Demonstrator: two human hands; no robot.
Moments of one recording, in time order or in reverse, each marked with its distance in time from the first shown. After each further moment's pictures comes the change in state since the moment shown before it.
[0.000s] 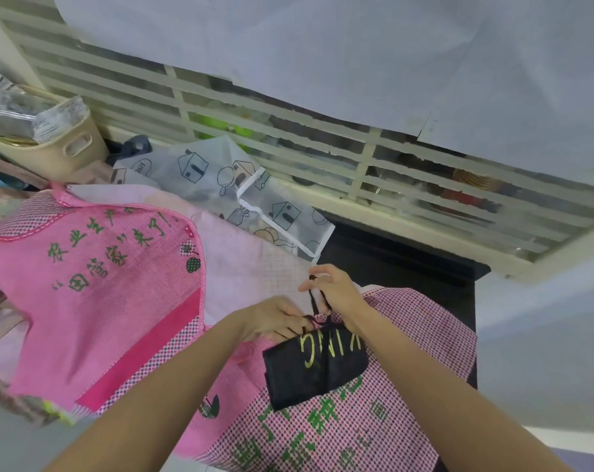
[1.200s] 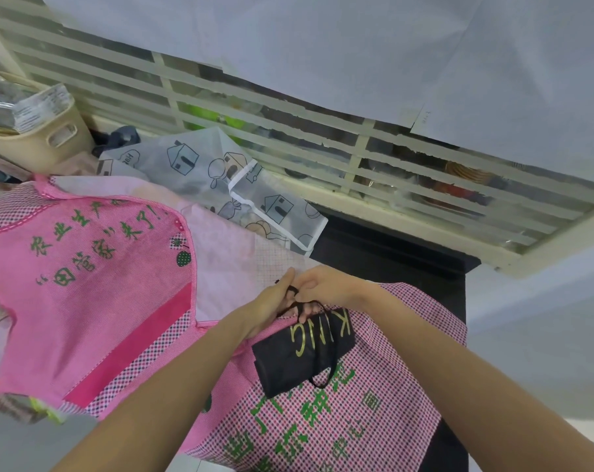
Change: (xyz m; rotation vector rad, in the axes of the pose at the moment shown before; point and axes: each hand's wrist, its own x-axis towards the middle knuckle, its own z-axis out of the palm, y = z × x) left_hand 0.020 0.000 0.016 -0.357 0.086 0.200; right_hand -0.006 -0.023 -0.014 -0.508 -0.482 -0.022
